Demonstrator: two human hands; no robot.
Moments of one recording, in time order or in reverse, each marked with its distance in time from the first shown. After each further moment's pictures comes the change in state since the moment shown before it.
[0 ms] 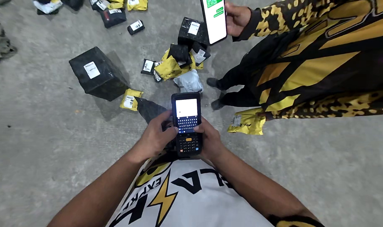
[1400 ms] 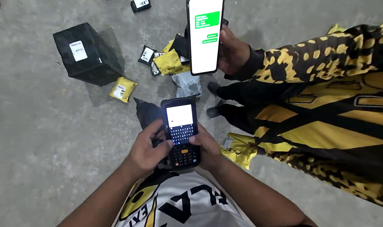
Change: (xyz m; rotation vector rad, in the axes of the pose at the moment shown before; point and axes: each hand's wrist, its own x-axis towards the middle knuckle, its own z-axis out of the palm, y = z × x) left_hand 0.134 0.013 0.060 -0.174 0.196 0.043; right_hand 0.105 -0.114 -0.105 -0.063 -0.209 0.121
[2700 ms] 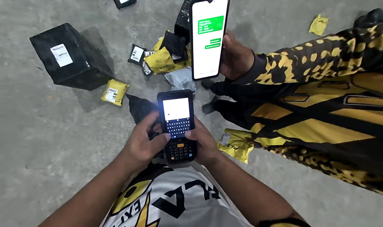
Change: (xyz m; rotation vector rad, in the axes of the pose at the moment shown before) left_hand 0.046 0.012 -0.043 -0.043 -0.125 -0.028; right_hand 0.042 -0.010 0.021 -0.015 0.149 0.015
